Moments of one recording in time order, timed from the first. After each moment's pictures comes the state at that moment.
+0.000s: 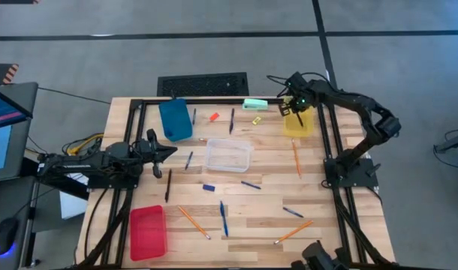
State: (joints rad) left arm 0.06 0.08 0.01 0.06 -0.19 -0.01; right arm -0.93 1.56 1.04 -0.70 0.16 0.33
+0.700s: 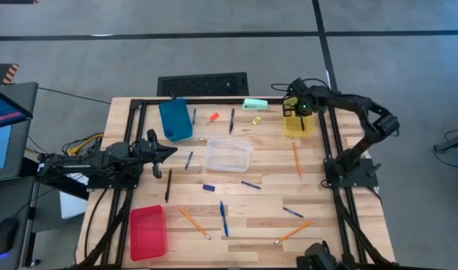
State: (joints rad) left arm 0.06 0.08 0.01 0.06 -0.19 -0.03; right arm -0.96 1.60 0.93 -0.61 0.24 0.52
